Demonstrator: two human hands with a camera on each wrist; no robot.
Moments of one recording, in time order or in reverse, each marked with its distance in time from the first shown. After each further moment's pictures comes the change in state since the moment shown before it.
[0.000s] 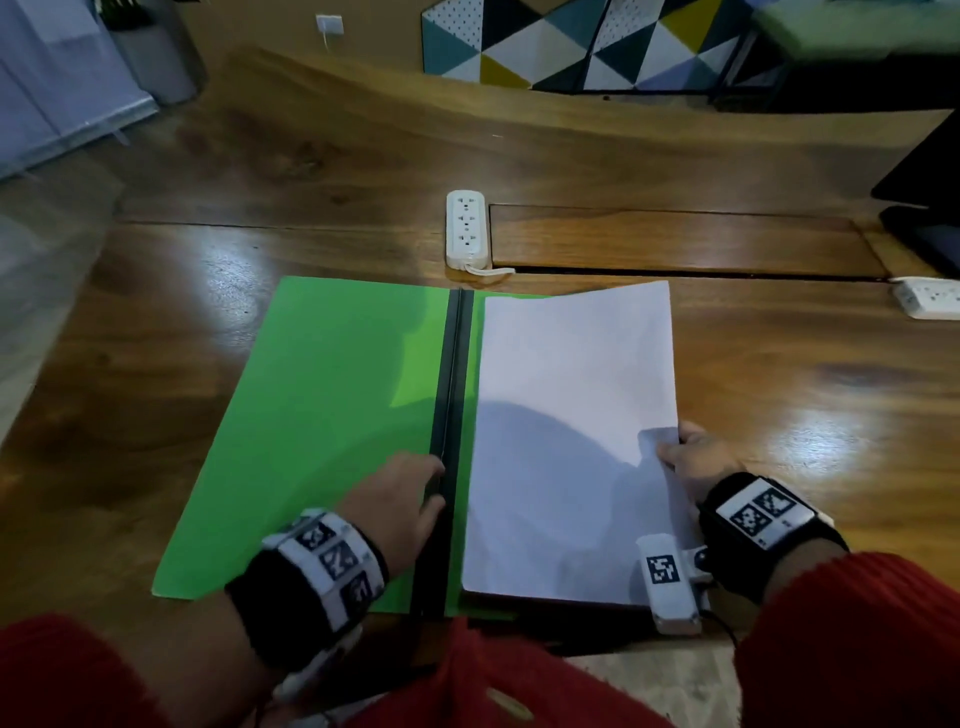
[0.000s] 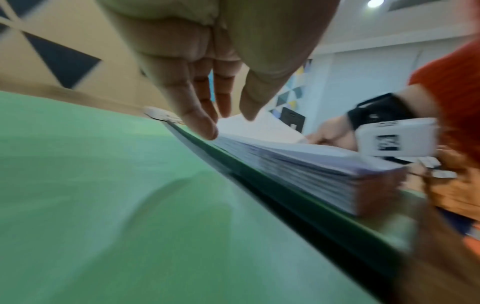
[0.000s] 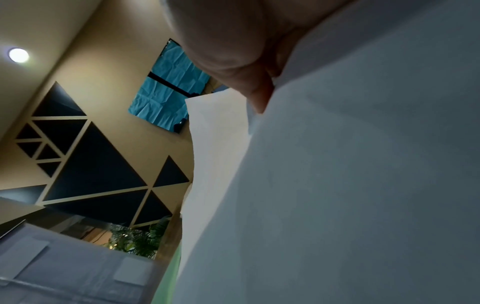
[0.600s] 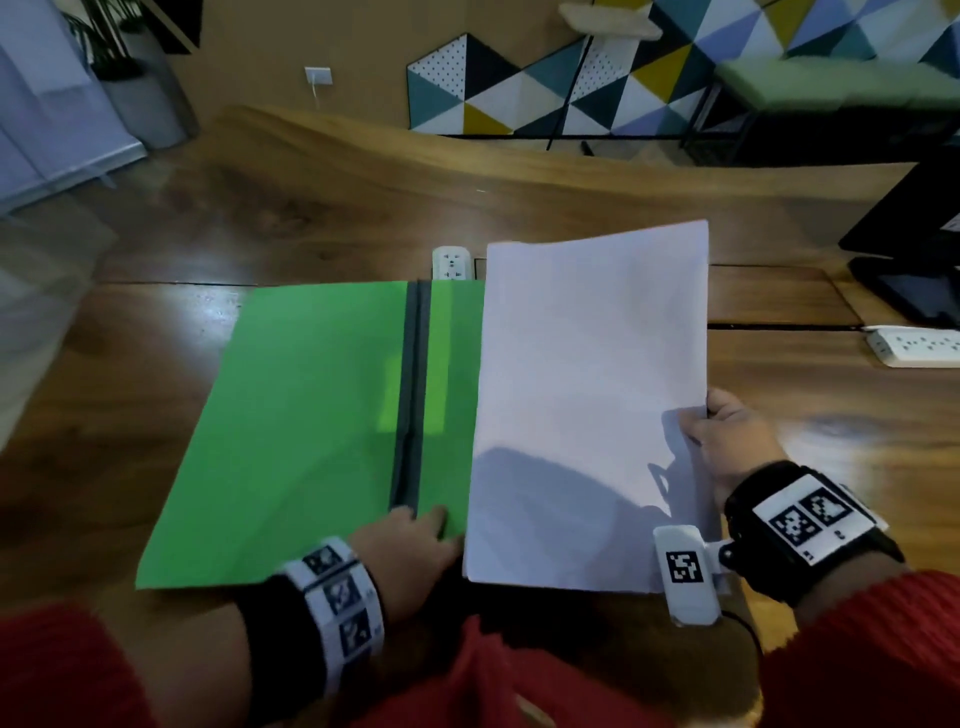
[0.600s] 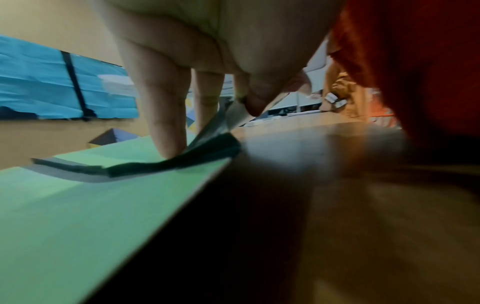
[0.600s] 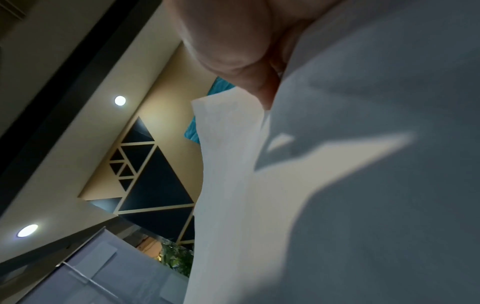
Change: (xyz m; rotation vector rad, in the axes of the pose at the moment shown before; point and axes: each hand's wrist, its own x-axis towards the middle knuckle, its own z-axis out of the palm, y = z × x) left_hand 0.042 0.001 -0.015 0.719 -0.337 0.359; right_hand 0.007 -0.082 -0.041 0.266 0.107 -0.189
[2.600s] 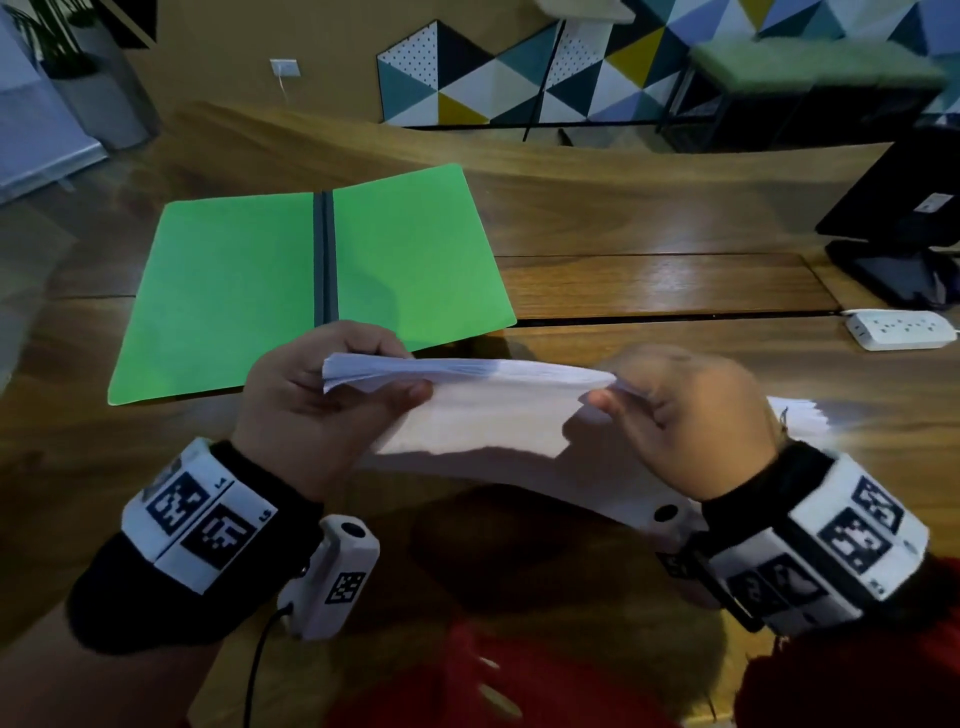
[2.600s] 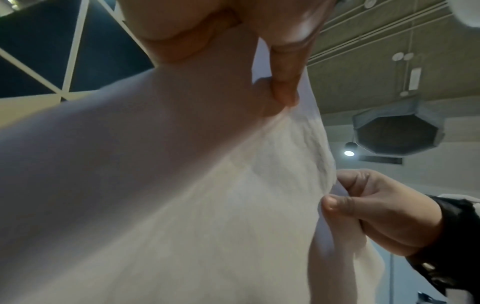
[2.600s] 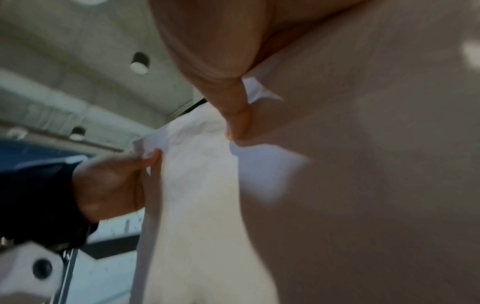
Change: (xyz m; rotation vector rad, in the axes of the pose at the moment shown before) left_hand -0.026 -0.042 -0.115 -1.270 1.207 0.044; right_hand -0.084 -0.105 0.023 -0.843 0.035 -1.051
